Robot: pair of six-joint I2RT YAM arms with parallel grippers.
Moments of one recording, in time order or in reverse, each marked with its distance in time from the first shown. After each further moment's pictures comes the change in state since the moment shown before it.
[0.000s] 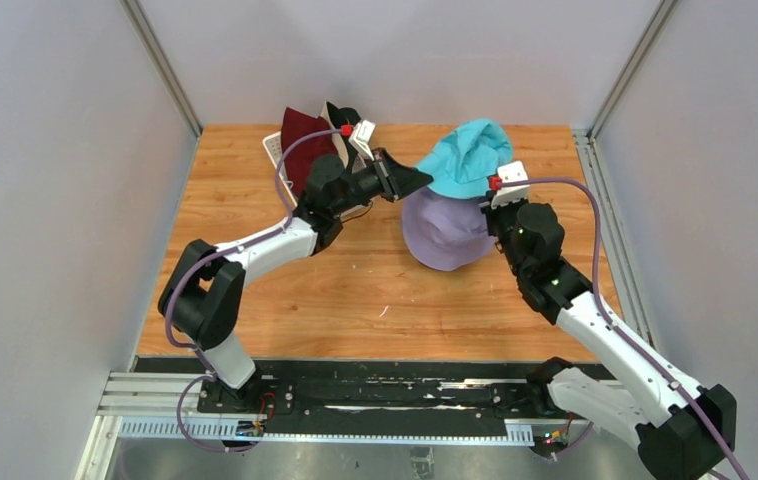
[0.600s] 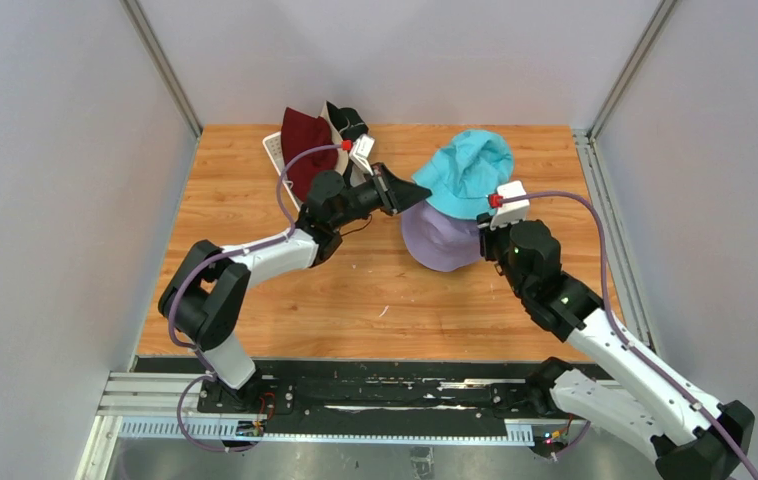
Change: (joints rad) left arm -0.014 -0.008 -0.132 0.111 -0.005 -0.020; right arm 0.127 -0.095 -0.011 -0.237 0.082 0.139
